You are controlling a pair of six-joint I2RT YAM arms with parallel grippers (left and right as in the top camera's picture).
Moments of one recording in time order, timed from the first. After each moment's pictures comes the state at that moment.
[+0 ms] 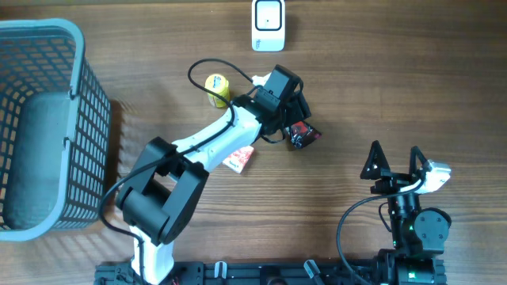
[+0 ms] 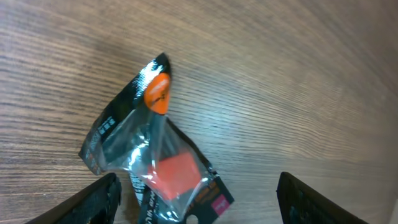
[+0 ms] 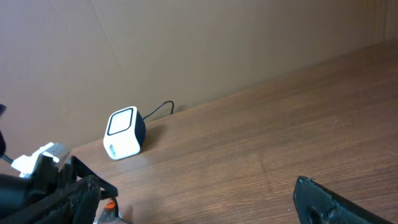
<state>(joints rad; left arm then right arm) -0.66 1.99 1.35 -0.33 0.13 -1.03 -0.07 0.03 0.01 0.00 -0.06 0.35</state>
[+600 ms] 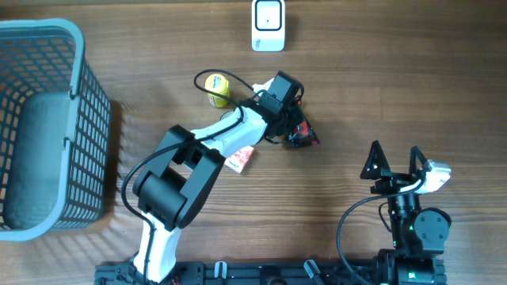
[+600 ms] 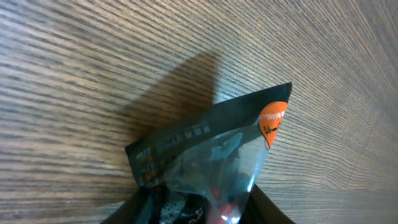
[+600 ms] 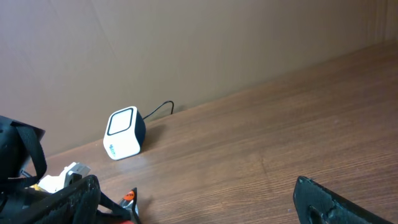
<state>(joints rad) -0.66 2.11 1.35 -0.24 0.13 -1.11 -0.07 0.03 0.01 0.00 -0.06 0.35</state>
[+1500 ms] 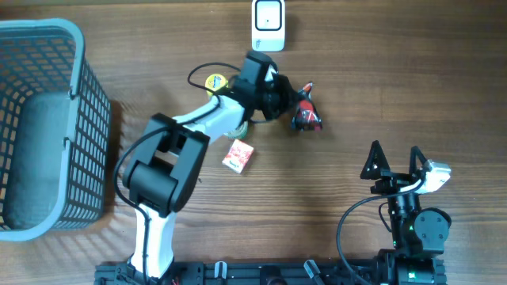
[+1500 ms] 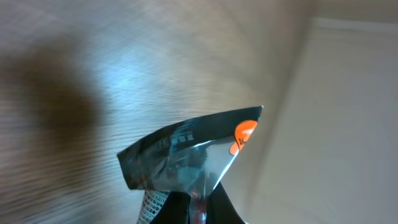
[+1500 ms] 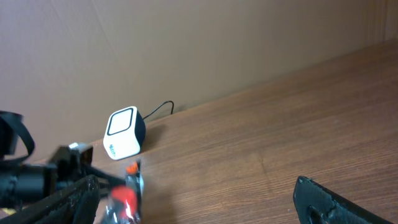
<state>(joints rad) -0.50 2.14 1.35 0.06 0.62 -1.16 -0.07 0.03 0.01 0.00 -0.06 0.35</state>
